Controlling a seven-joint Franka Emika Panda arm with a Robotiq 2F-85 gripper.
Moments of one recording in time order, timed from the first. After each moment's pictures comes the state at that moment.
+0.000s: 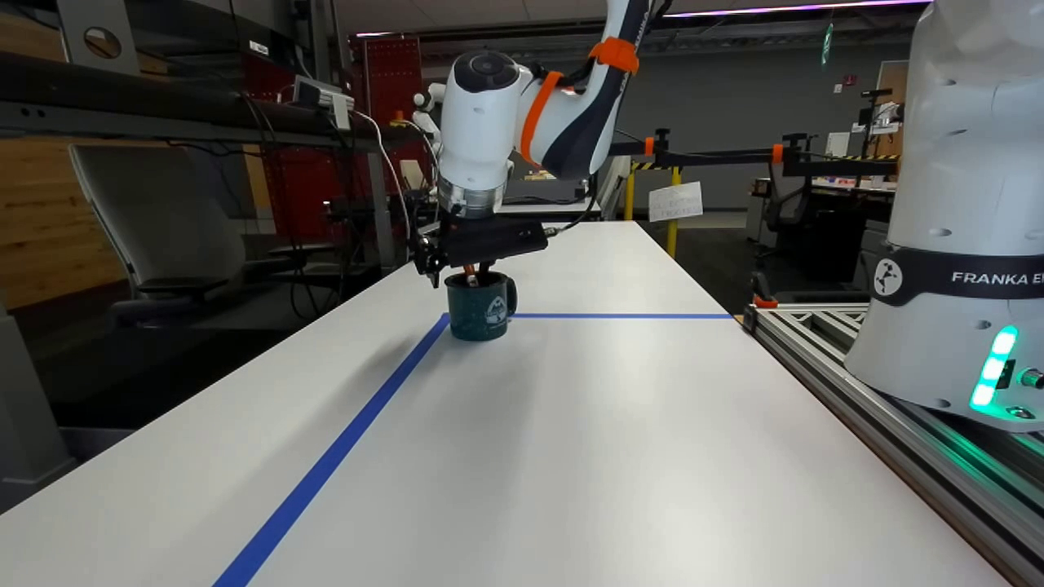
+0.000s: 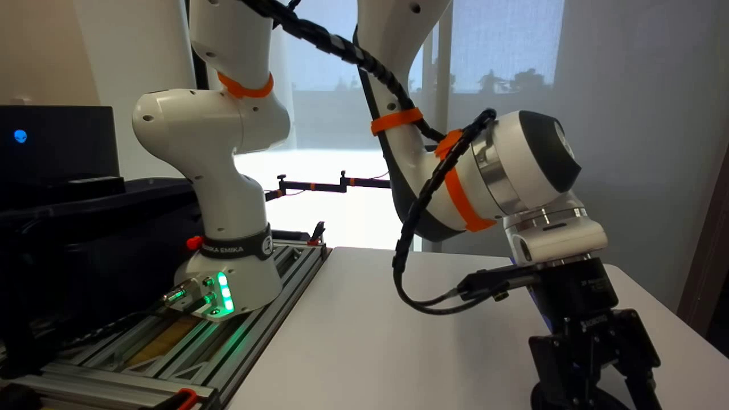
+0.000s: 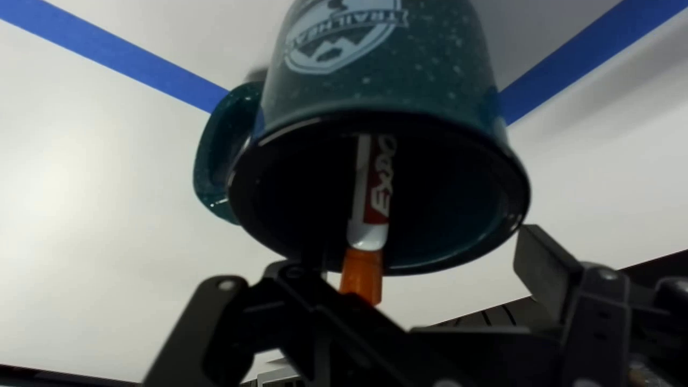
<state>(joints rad) -0.42 0.38 0.07 -2.23 -1.62 2.72 2.09</state>
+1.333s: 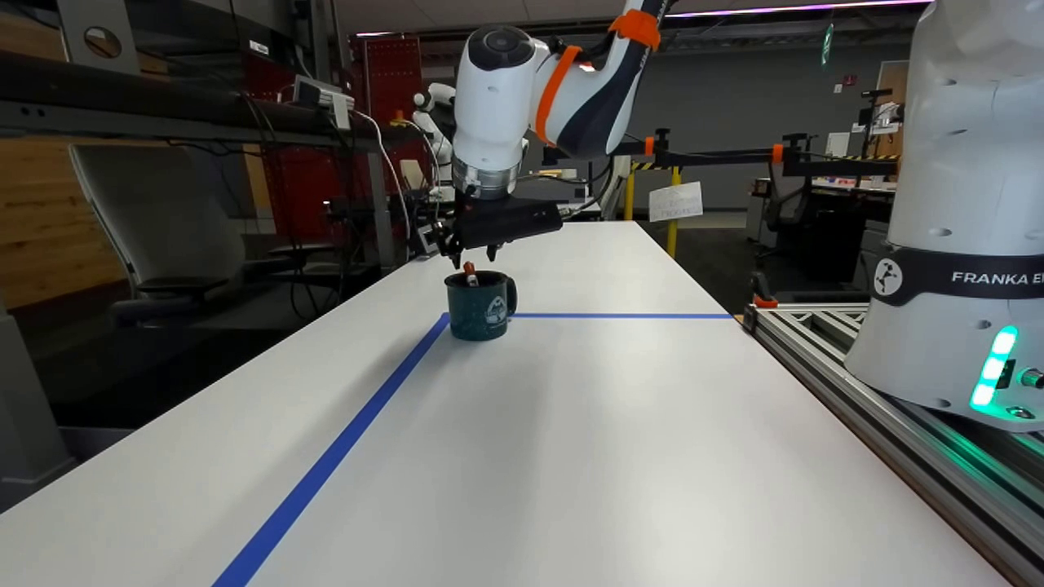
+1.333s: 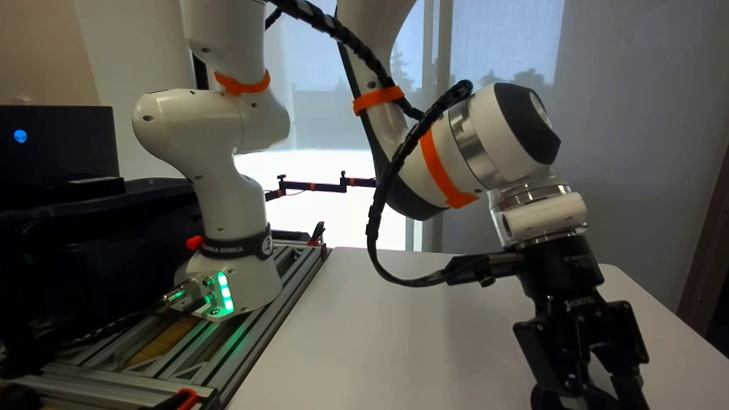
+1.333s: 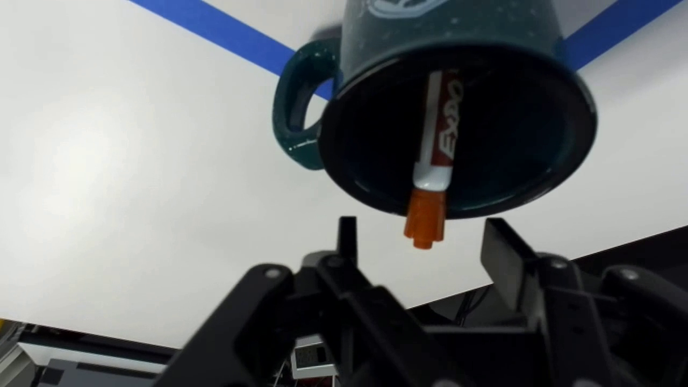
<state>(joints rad) -0.42 0.28 0.06 -2.31 -1.61 2.67 2.09</state>
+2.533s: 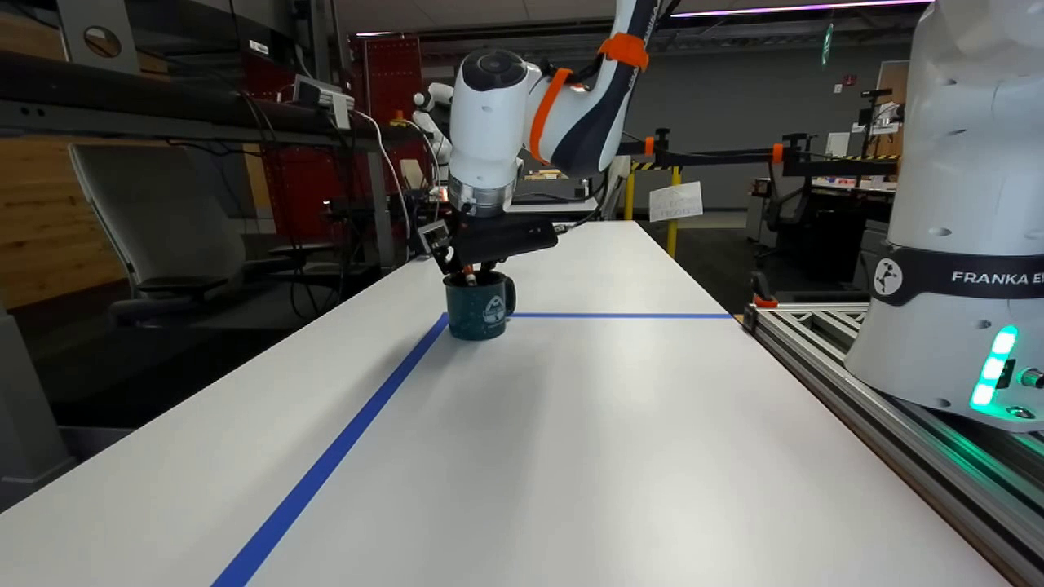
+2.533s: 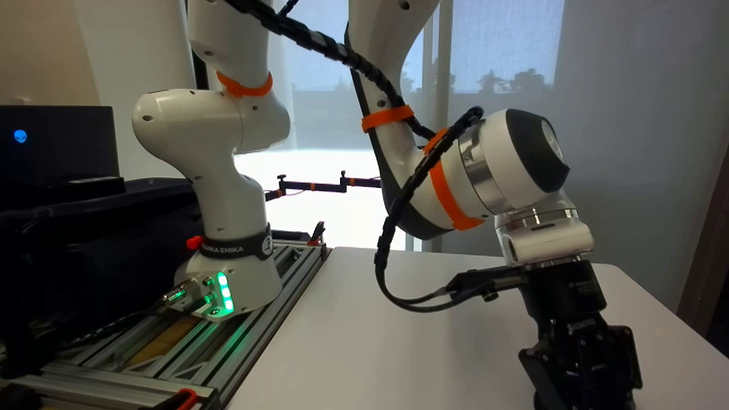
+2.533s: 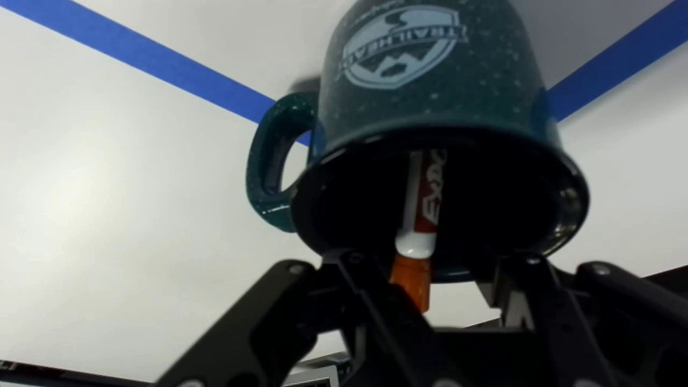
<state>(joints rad) -0.43 0.36 0.06 -2.26 -1.60 2.71 2.09</state>
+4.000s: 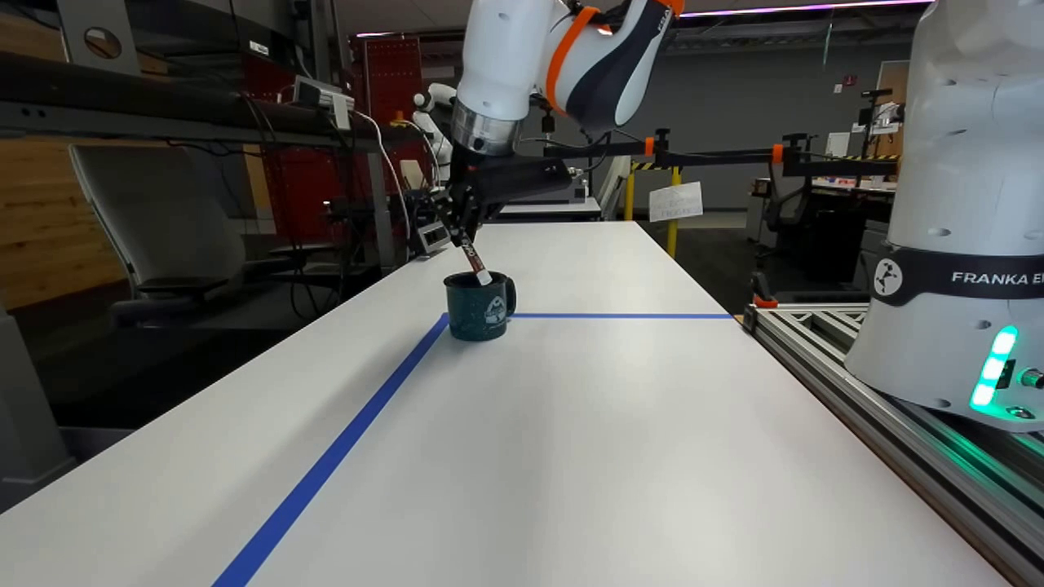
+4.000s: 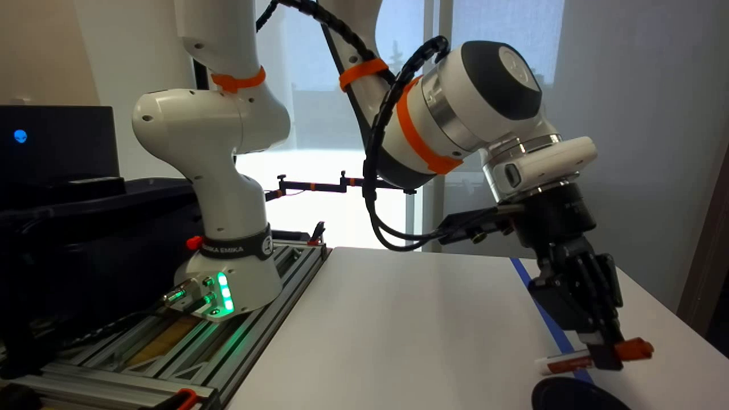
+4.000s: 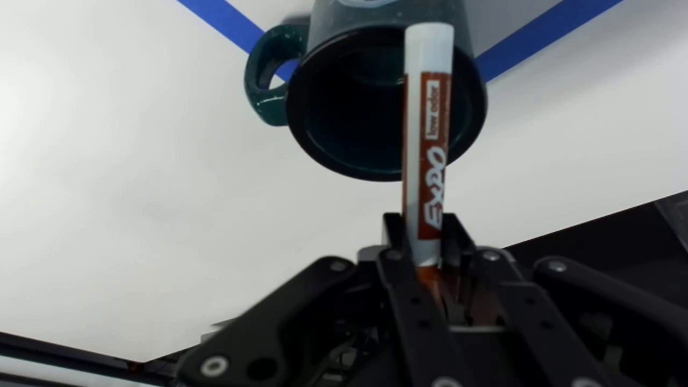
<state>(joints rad) -0.43 0.14 0.06 -2.39 -1.46 2.83 1.75</state>
